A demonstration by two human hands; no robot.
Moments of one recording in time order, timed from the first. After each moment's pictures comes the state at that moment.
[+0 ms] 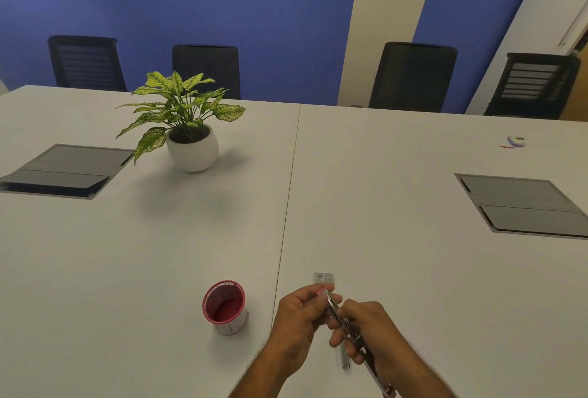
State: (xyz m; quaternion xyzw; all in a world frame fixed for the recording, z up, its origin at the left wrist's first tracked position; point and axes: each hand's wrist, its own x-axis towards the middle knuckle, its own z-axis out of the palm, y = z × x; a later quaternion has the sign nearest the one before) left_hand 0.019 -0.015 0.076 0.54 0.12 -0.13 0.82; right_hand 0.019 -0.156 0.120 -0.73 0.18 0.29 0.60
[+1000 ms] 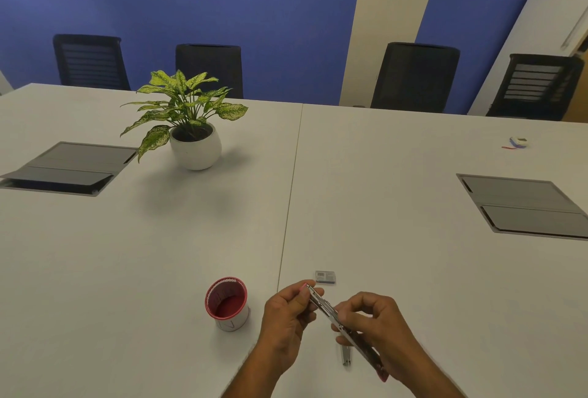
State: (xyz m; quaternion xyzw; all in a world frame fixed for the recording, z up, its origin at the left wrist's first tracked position) left_hand 0.015 -0.002 0.076 0.49 0.22 -0.10 0.84; right_hand 0.009 -0.172 0.122 -0.73 0.06 0.19 0.65
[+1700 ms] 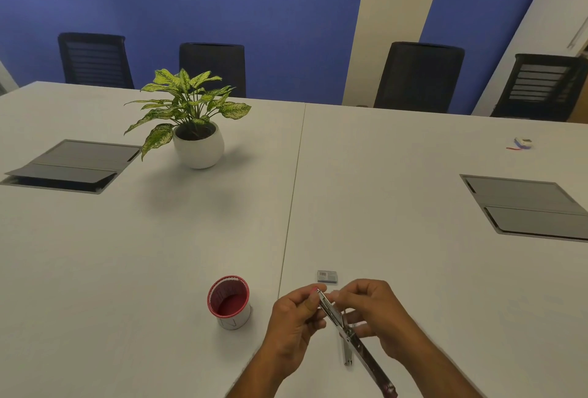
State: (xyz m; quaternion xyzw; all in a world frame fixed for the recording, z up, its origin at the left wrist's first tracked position) left_hand 0.009 -0.004 0.079 0.49 0.18 -0.14 0.84; right_hand 0.031 -0.160 0.135 -0.74 0.10 0.23 0.63
